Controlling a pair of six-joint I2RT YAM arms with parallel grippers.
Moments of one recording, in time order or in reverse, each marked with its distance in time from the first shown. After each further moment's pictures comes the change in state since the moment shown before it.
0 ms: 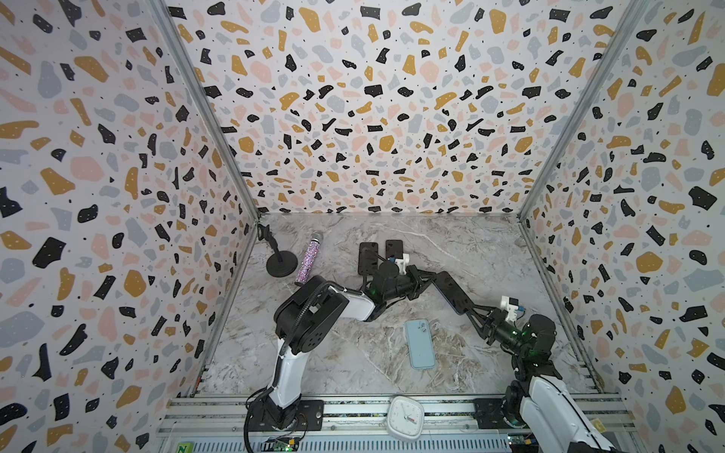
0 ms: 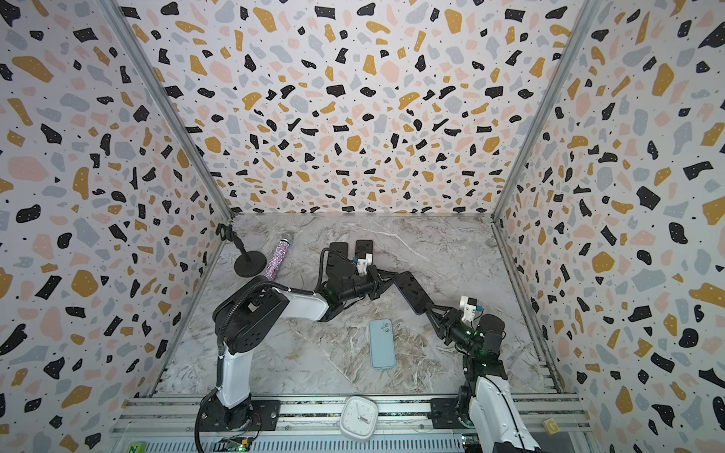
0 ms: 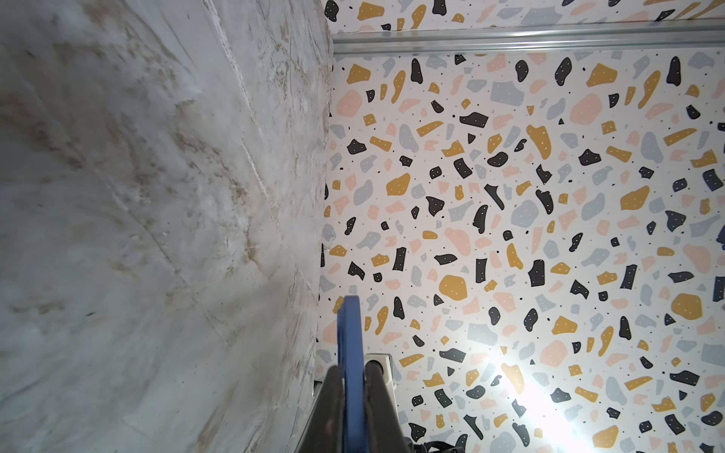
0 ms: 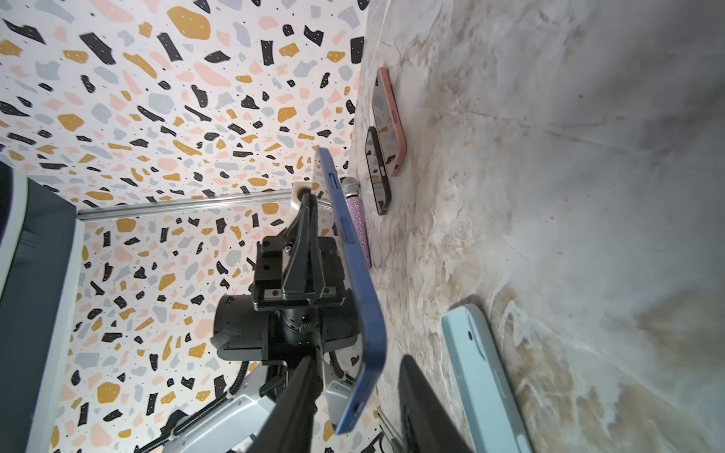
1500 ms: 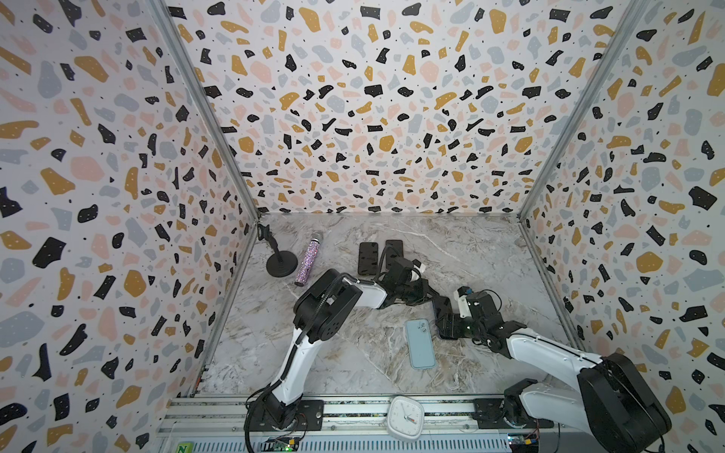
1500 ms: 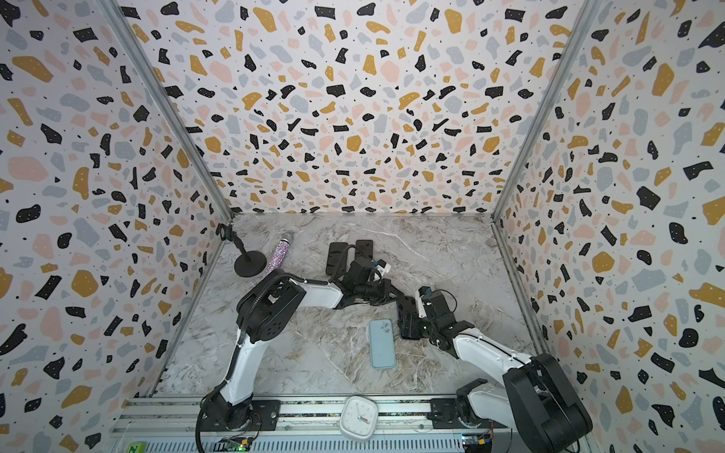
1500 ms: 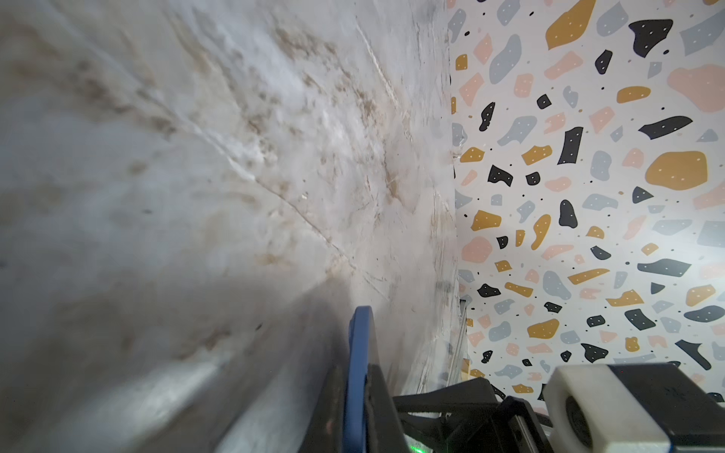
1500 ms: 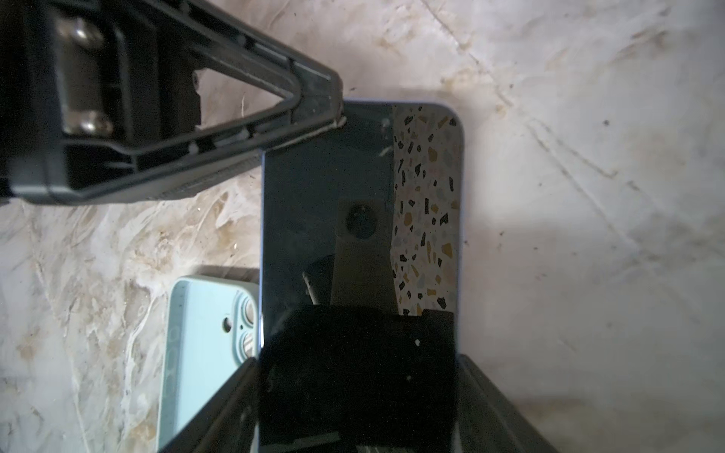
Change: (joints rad) left arm 0.012 0.178 0.256 -0.538 0.218 0.573; right arm 0.589 0.468 0.357 -0.555 0.708 -0.904
